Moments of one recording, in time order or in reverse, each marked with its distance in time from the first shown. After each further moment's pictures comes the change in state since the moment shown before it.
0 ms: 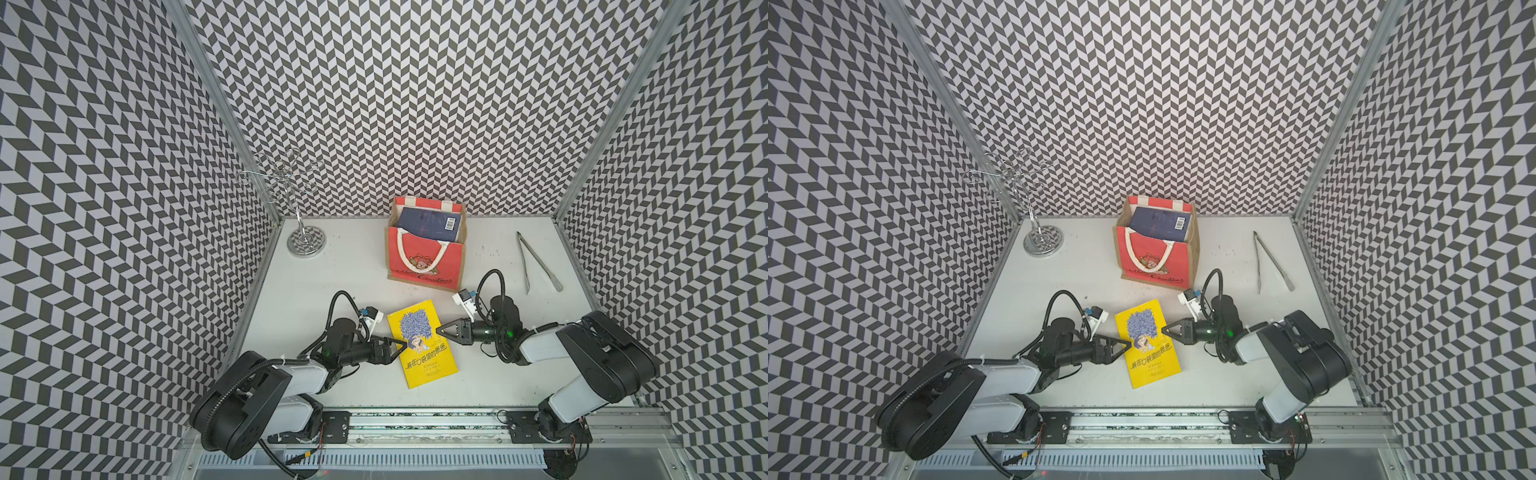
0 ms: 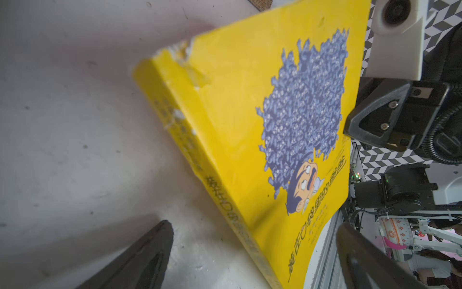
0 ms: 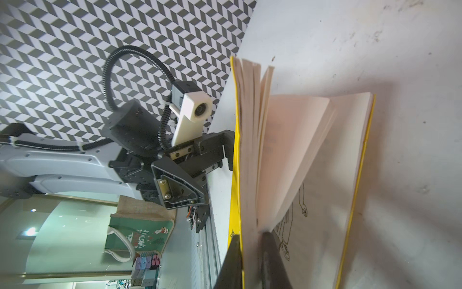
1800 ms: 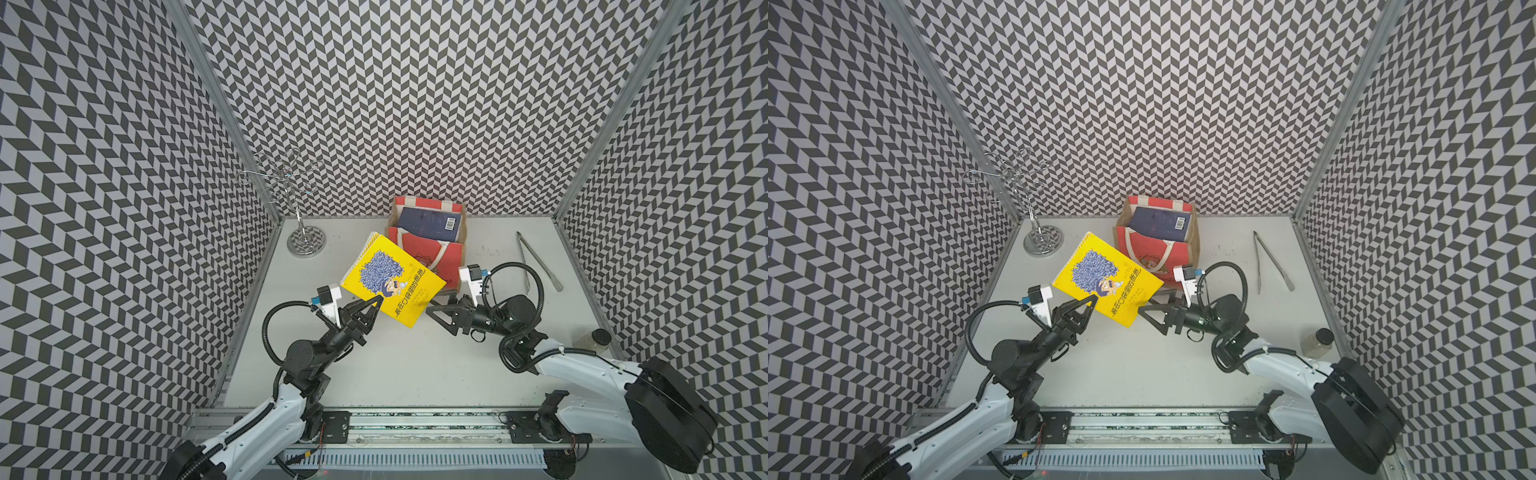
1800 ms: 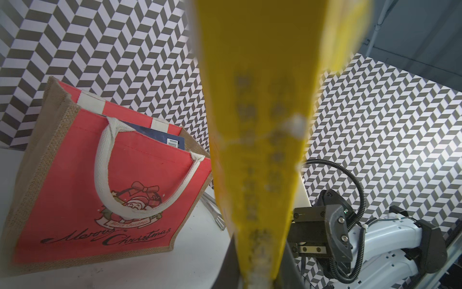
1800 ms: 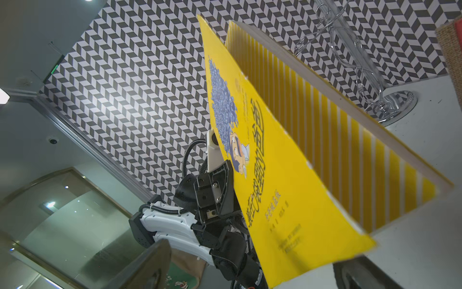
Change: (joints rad) left arm -0.039 -0.587 0.009 0.375 -0.313 -0.159; right arm 0.234 -0.365 0.148 0.101 0.299 0.220
